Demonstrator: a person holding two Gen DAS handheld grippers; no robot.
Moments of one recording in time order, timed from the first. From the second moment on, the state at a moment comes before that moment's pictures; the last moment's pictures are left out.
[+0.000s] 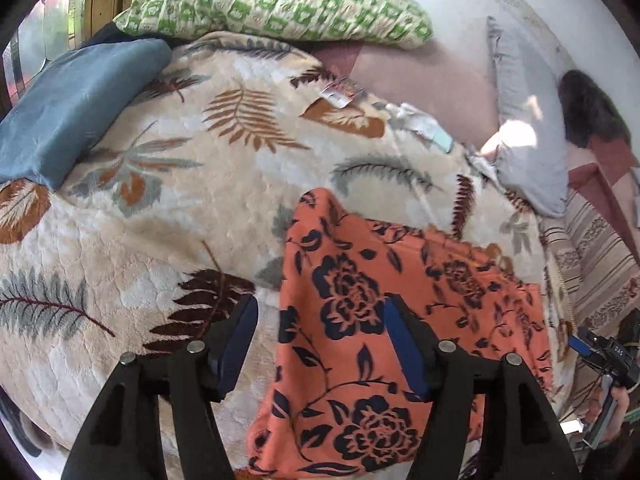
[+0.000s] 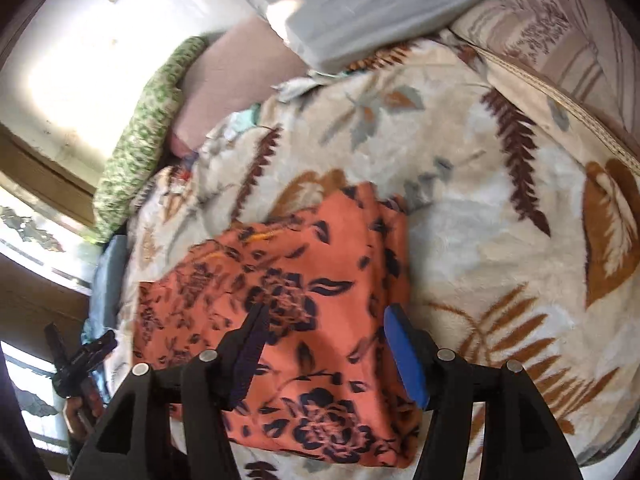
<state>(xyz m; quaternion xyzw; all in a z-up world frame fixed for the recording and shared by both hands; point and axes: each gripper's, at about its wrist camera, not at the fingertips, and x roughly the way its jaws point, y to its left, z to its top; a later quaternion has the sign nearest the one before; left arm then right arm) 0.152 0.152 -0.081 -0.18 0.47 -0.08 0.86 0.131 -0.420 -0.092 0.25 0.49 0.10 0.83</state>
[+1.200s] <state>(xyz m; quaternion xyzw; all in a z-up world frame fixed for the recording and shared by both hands) 0.158 0.079 -0.132 -0.08 0.52 -0.04 0.85 0.257 -0.243 -0.190 0.32 0.59 0.23 0.70</state>
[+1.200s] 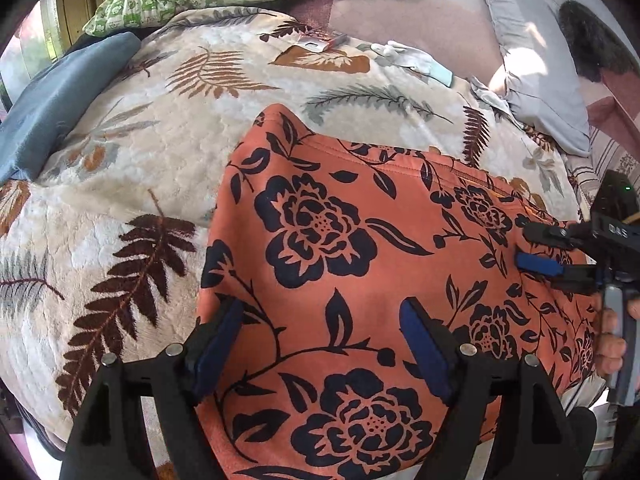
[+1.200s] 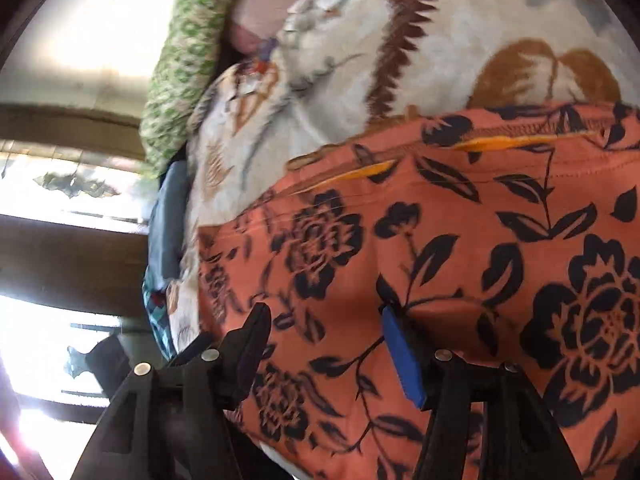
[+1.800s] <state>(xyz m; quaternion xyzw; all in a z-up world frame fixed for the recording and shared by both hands) 0.136 0.061 -0.142 -0.06 0.53 -0.05 0.84 0.237 -0.304 -0.185 0.33 0.54 0.12 0.76</state>
